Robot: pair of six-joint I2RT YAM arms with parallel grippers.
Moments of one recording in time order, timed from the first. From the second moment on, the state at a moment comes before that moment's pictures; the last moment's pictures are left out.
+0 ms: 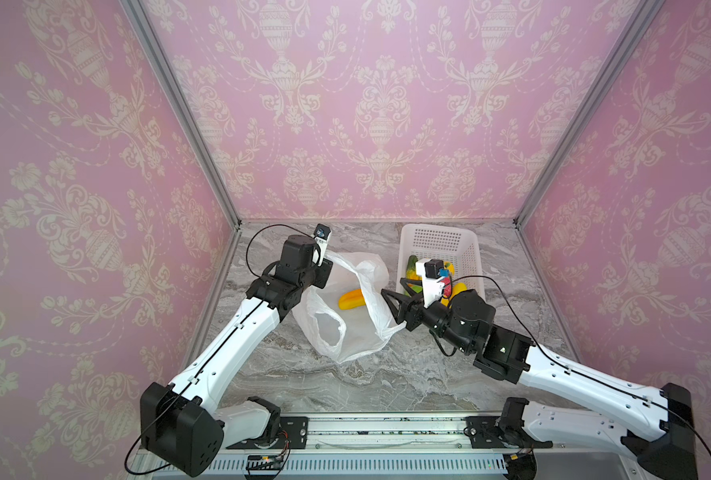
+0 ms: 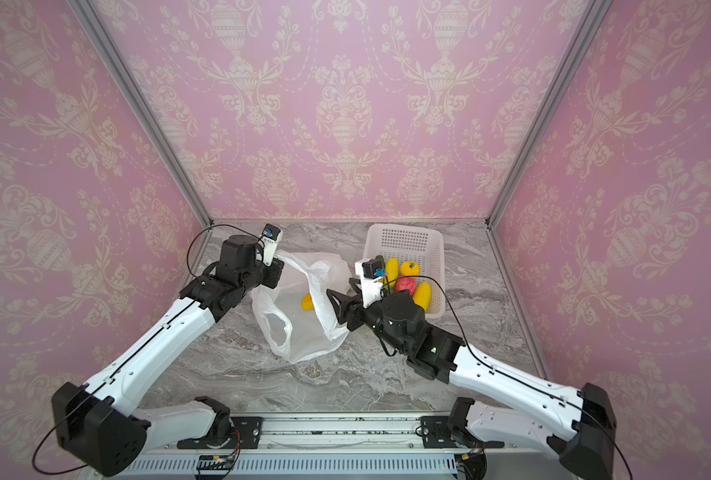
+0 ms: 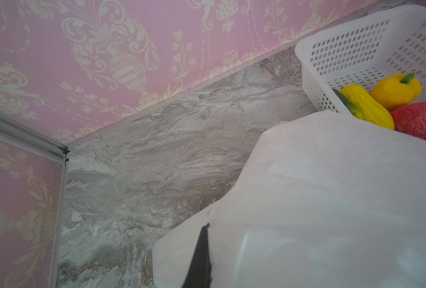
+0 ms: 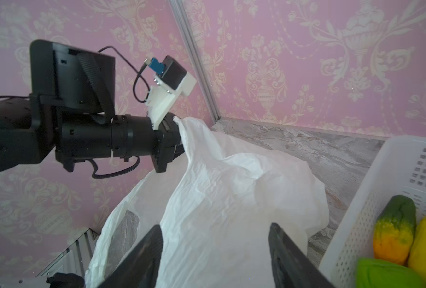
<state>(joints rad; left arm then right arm) -0.38 1.25 1.12 -0.46 -0.14 0.12 1.03 1.07 0.84 0.12 0.25 0.34</state>
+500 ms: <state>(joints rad) -0.38 1.25 1.12 -0.46 -0.14 0.12 1.21 1.57 1.01 0.28 0.42 0.41</state>
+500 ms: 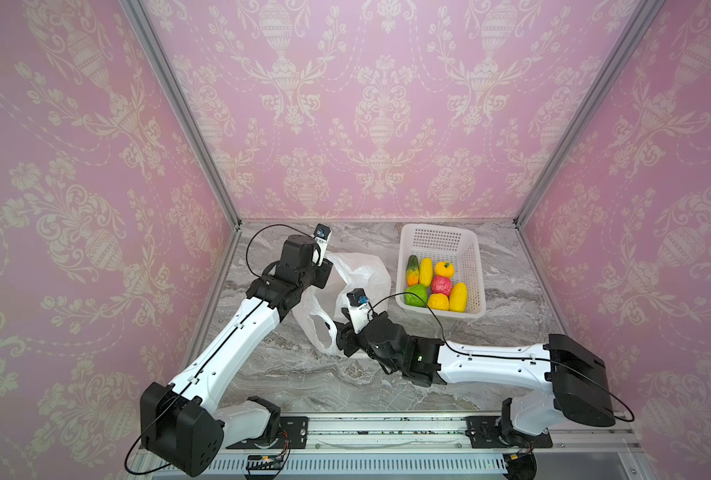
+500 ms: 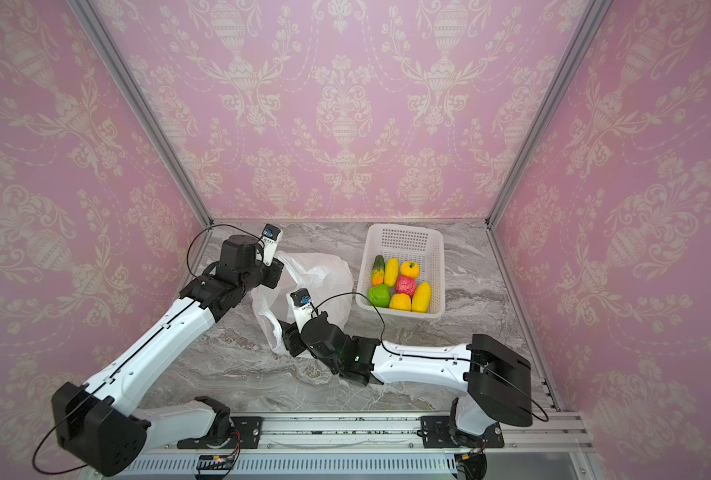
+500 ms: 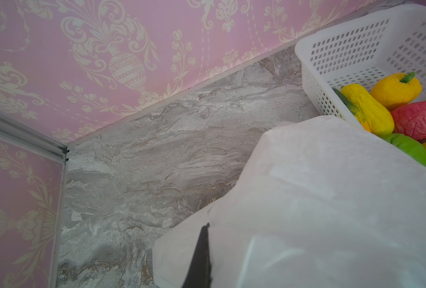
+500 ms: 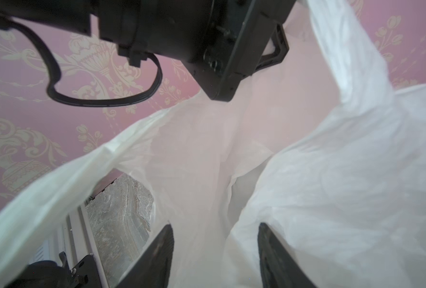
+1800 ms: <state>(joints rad) -0.38 1.24 1.12 -0.46 -0.12 0.12 1.38 1.31 0.82 0.46 0.58 0.21</state>
